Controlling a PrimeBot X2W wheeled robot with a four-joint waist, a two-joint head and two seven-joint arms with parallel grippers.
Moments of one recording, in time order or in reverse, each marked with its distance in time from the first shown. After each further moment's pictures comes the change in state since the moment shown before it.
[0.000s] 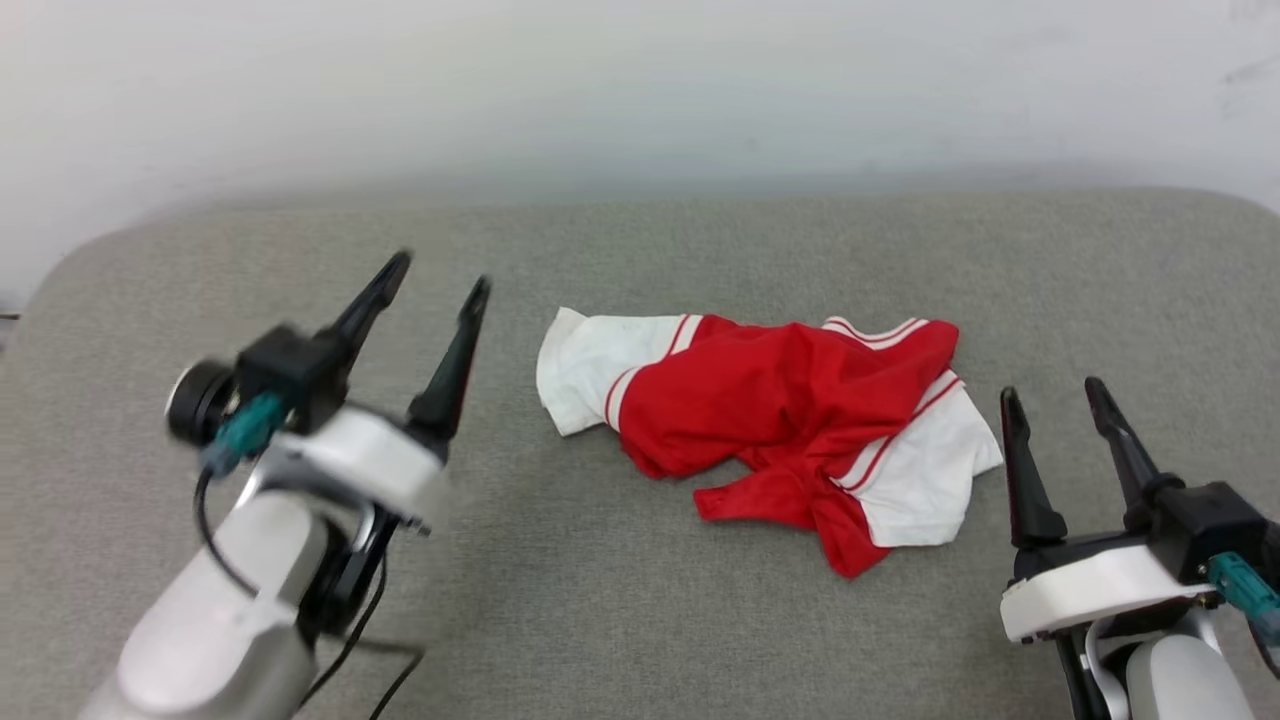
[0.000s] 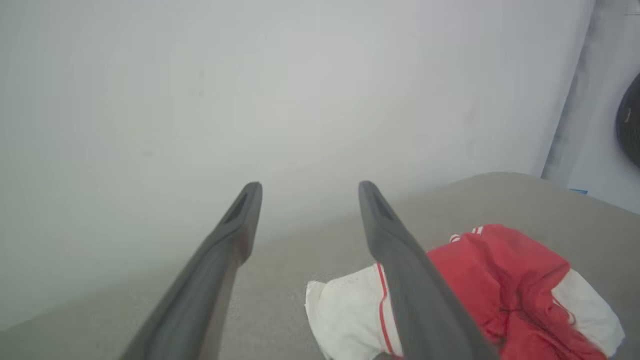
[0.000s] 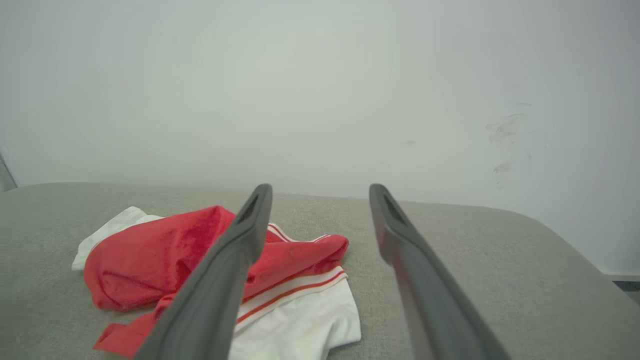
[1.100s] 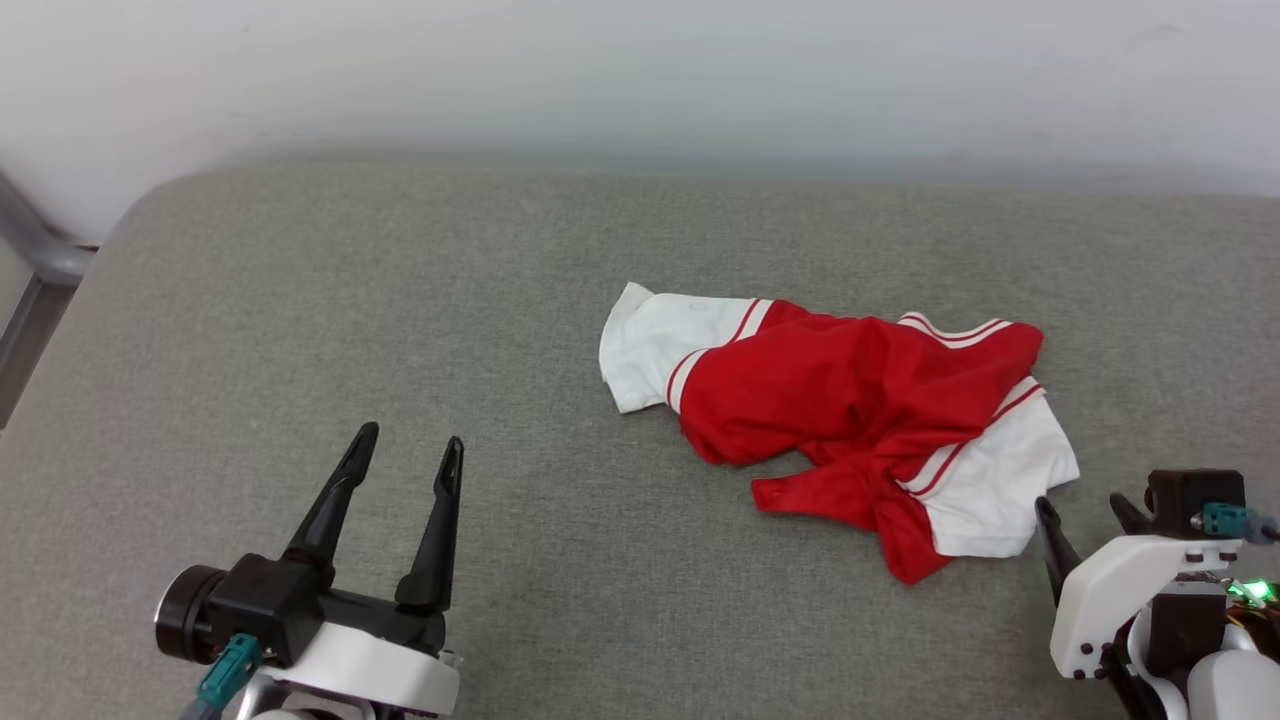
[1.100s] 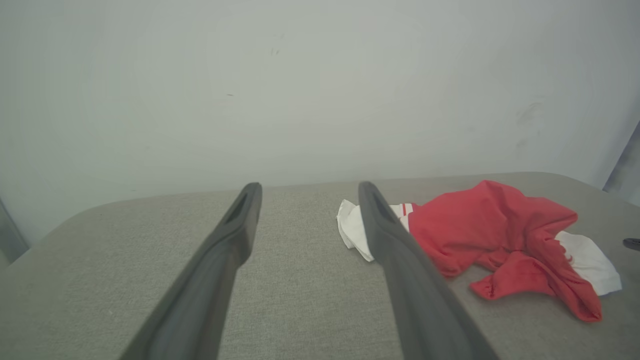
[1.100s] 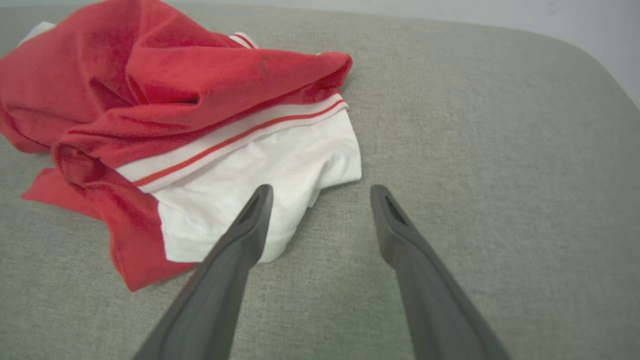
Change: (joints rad) left arm 0.552 -0.211 0.404 -0.347 0.317 -0.084 0.000; right arm 0.030 -0.024 -0.091 0.031 -0.014 0.000 0.510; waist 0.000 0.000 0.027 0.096
